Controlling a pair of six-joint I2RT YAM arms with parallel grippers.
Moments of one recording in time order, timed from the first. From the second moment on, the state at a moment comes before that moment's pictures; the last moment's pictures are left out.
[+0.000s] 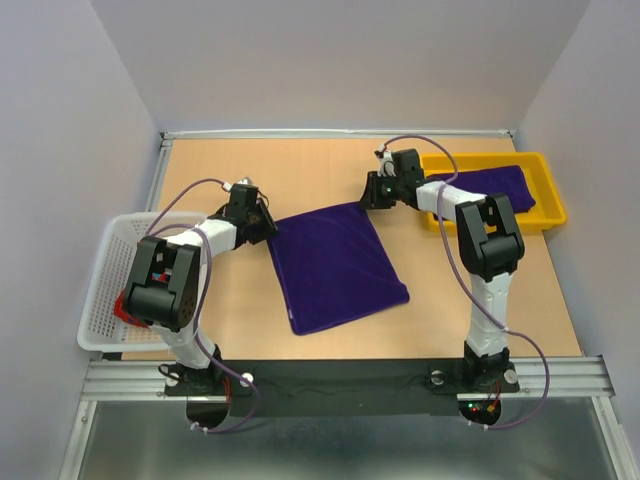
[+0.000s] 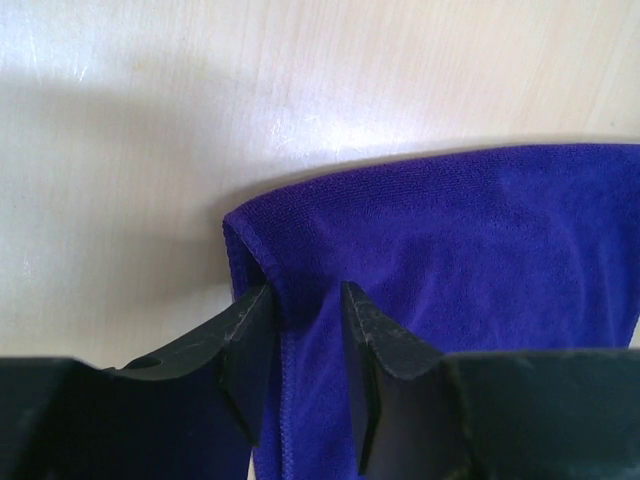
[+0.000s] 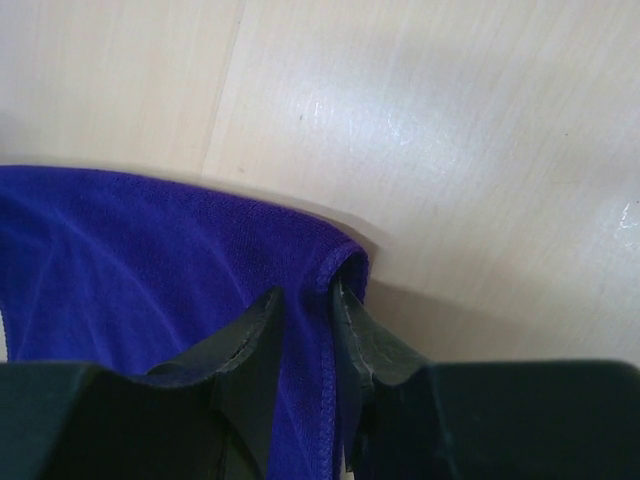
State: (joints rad) left arm -0.27 1.66 0.90 -0.08 0.03 -0.68; right arm 0.30 2.11 1.44 -0.10 -0.45 0.27
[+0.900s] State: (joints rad) left arm -0.26 1.66 0.90 -0.10 -0.06 -0.64; right arm 0.30 2.14 1.48 -0.10 -0.45 0.27
